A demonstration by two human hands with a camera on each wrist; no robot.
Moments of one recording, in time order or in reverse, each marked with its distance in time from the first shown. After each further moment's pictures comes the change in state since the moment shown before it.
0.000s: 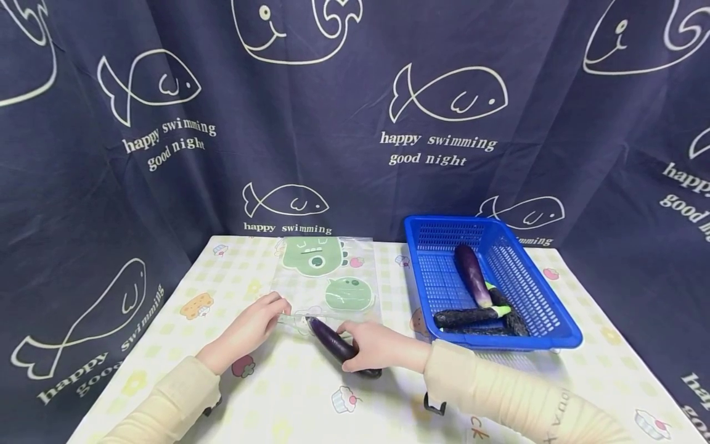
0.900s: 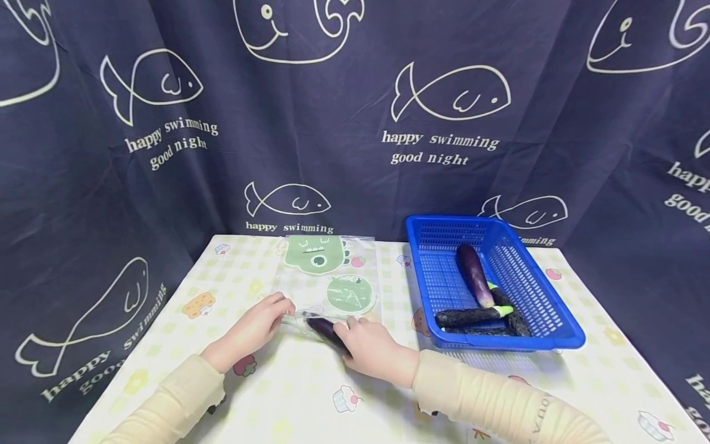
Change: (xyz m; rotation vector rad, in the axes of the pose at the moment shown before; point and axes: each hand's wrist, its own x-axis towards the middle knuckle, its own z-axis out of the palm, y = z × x) left_hand 0.003 0.006 -0.001 -0.027 -0.068 -0.034; right_hand 0.010 0.001 0.026 -0.641 0.309 -0.159
